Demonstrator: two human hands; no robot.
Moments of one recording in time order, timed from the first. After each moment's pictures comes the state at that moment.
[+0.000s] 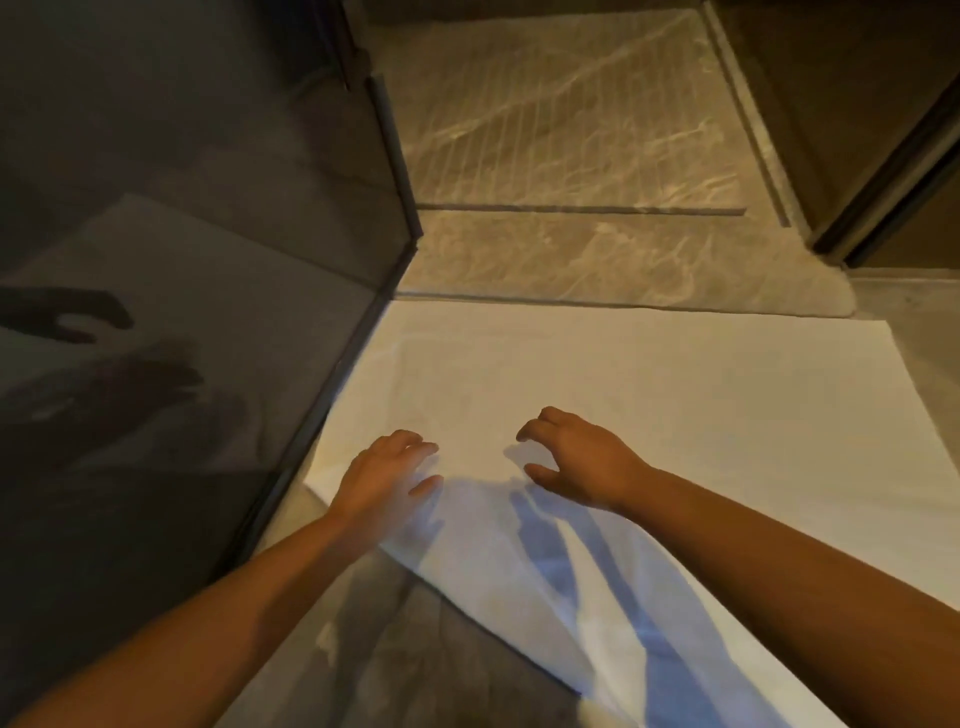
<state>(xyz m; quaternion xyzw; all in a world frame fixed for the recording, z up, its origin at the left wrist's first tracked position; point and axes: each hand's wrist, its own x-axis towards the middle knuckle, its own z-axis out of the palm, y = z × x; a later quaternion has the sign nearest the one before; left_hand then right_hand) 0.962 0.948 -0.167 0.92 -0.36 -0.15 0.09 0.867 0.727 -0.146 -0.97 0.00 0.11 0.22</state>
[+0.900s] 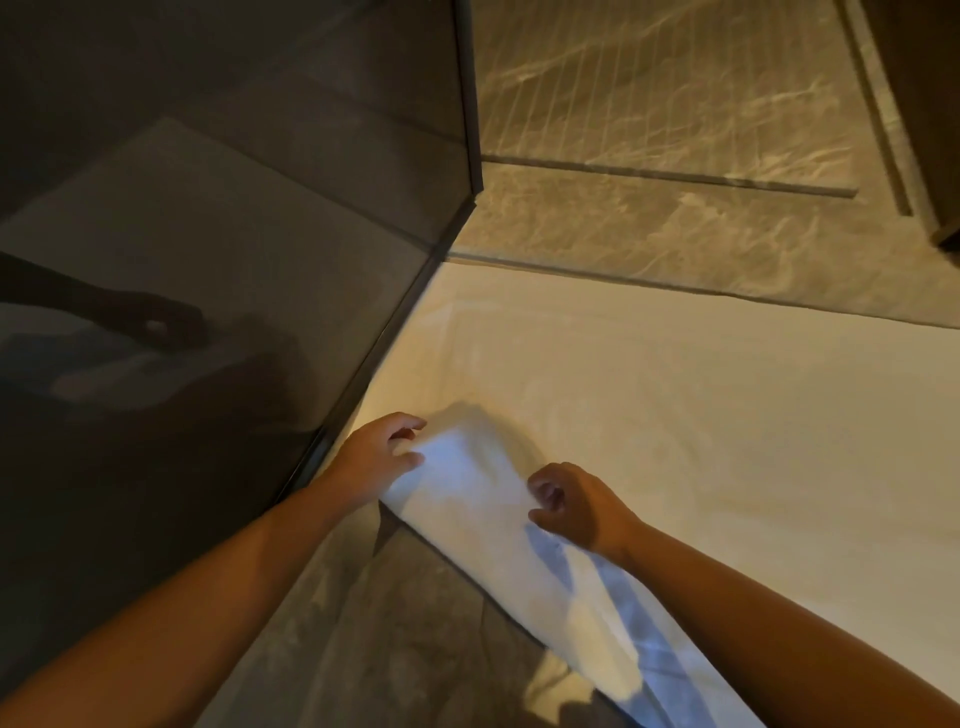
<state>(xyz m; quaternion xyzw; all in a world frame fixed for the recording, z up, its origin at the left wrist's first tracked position) 1.015 1.004 -0.210 0.89 -0.12 -0.29 0.33 0.878 0.788 -0.223 -0.89 0.10 0.17 0.40</state>
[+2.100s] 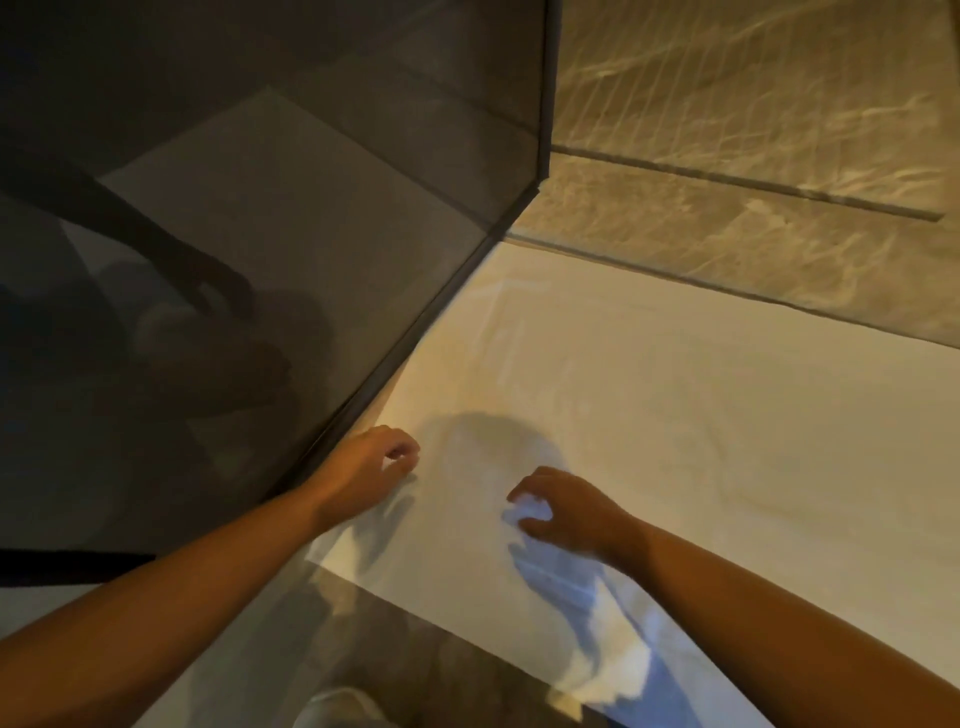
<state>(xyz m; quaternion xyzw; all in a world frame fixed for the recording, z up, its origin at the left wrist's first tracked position) 0.953 1.063 -0.193 0.93 -0.17 -0.22 0.25 0.864 0.819 -0.207 -0.90 -0.07 0.24 0.35</state>
